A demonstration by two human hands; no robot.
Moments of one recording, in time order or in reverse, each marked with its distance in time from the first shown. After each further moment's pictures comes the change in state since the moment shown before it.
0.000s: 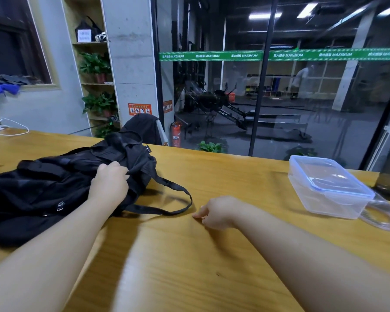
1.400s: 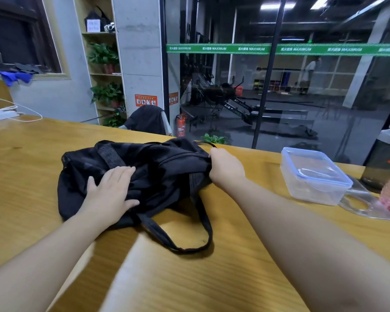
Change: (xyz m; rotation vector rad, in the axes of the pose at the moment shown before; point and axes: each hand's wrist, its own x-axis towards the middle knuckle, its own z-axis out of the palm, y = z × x) left_hand -0.112 0.030 -0.061 0.060 -0.214 0.062; right_hand -0.011 0.015 -0.023 0.188 0.699 0.102
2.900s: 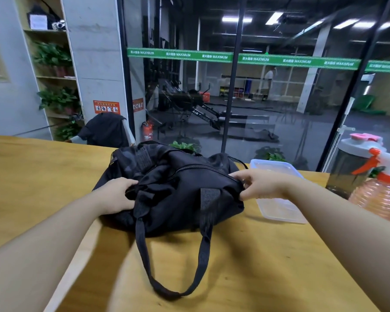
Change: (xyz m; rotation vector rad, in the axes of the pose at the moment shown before) left_hand 0.154 0.072 0.048 -0.417 -0.348 0.174; right_hand 0.012 0.155 -0.067 0.290 -0.530 0.061
